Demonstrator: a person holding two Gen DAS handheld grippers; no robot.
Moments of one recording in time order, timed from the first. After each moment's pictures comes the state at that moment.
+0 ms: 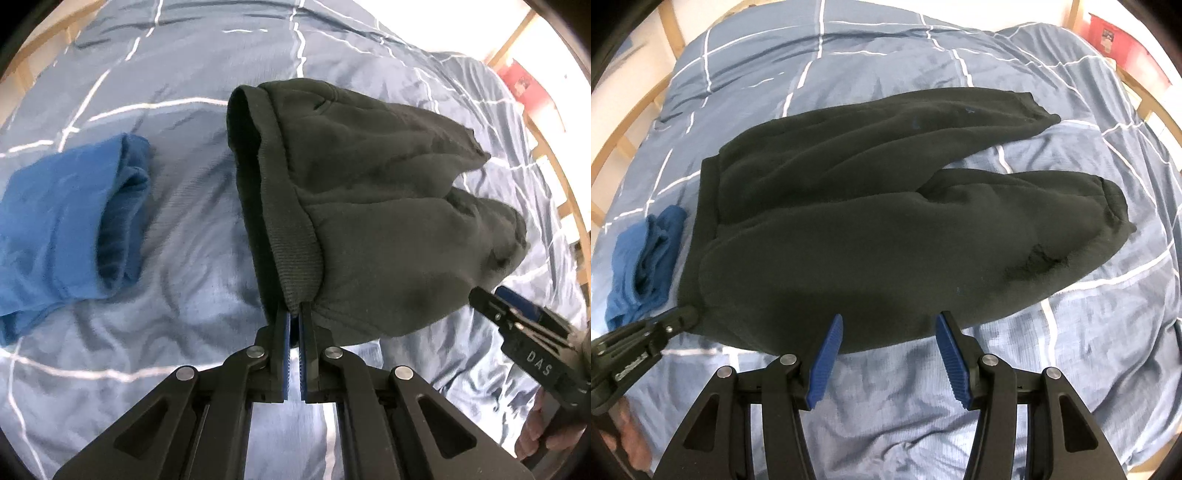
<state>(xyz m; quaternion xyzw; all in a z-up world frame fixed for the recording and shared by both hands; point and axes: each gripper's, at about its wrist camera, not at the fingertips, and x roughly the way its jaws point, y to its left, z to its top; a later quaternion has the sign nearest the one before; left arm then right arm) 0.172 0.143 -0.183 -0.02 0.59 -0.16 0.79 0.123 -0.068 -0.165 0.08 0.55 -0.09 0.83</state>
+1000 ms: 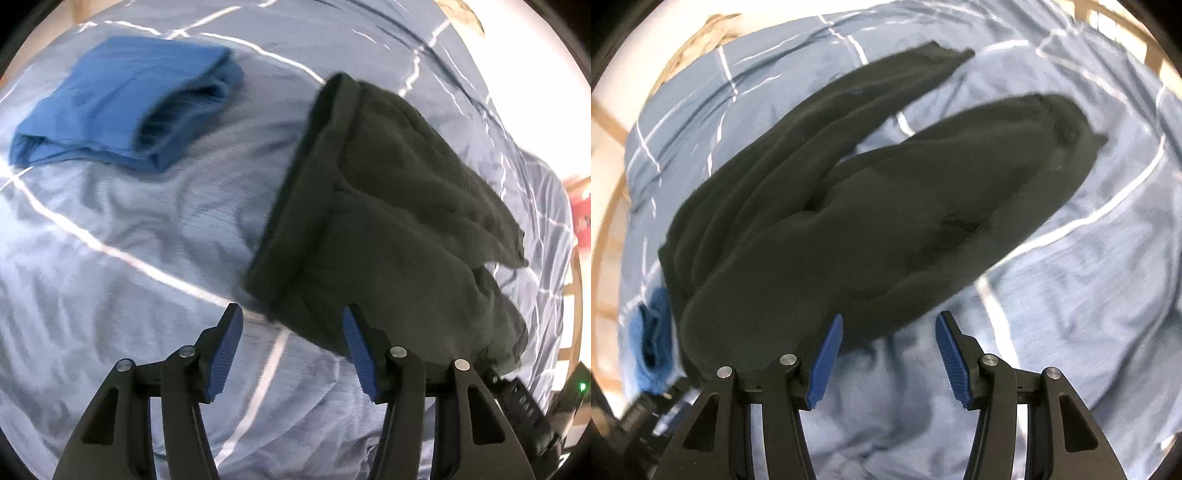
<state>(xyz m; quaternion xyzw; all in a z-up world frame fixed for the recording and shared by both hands) 0.150 0.132 -0.204 -0.21 0.59 0.02 0.78 0.108 -0.176 -0.195 0.25 0.53 -0.14 0.80</state>
